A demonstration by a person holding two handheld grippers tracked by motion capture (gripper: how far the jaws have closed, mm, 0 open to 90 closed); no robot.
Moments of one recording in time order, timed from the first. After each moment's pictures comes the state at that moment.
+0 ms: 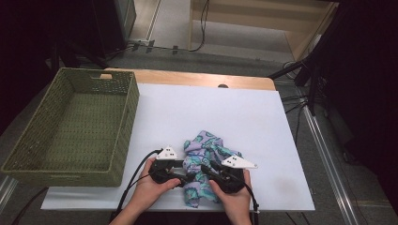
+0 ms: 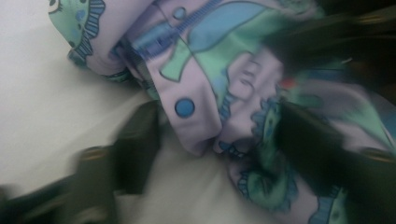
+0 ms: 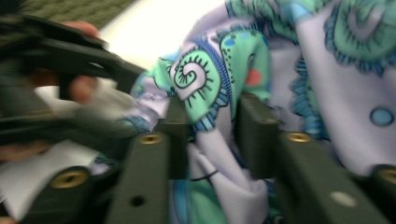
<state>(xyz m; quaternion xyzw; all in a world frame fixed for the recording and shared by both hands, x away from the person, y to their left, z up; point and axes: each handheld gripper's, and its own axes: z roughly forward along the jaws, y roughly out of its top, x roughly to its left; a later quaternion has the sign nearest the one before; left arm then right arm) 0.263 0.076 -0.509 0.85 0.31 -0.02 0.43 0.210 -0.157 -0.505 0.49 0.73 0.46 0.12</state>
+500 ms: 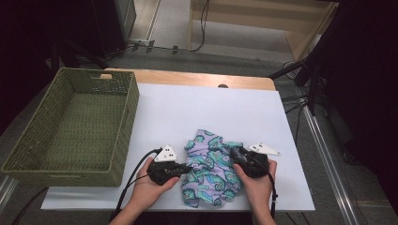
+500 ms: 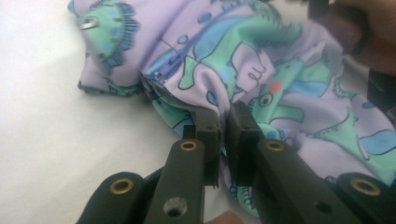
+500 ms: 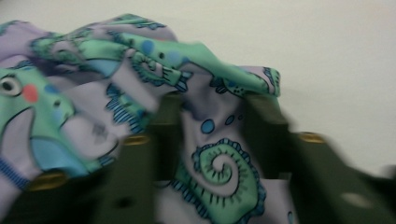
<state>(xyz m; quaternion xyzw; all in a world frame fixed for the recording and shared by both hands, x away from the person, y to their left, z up) 0.258 0.079 -0.493 0.85 0.28 0.02 0.45 0.243 -0.231 -0.510 0.57 0.69 0.39 0.20</state>
